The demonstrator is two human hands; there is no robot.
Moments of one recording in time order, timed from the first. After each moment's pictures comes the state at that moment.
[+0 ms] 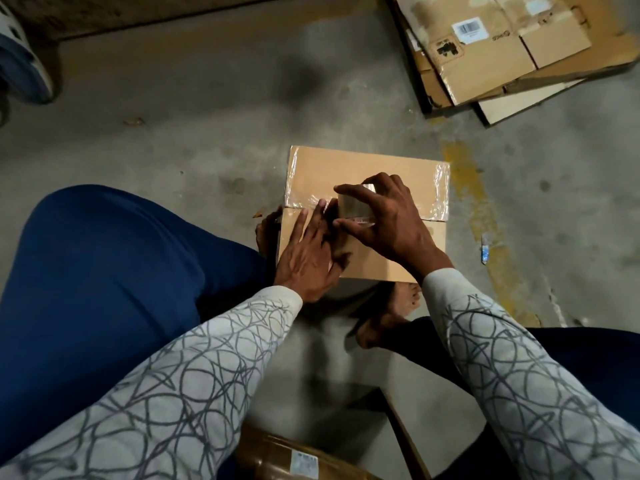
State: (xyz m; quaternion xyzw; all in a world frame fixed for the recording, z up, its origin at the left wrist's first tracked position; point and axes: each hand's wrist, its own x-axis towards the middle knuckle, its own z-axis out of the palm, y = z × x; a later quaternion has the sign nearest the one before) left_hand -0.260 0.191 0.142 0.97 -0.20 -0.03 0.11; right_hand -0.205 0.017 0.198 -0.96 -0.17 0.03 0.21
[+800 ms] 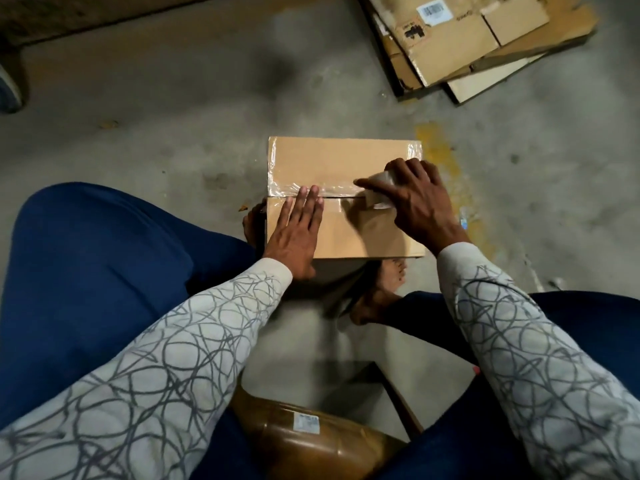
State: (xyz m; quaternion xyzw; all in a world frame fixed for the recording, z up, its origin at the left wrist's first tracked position) left_hand -0.254 0.194 0.165 0.94 -0.24 -0.23 -0.03; right_hand -0.220 -0.044 0.226 -0.98 -0.16 0.06 -0.04
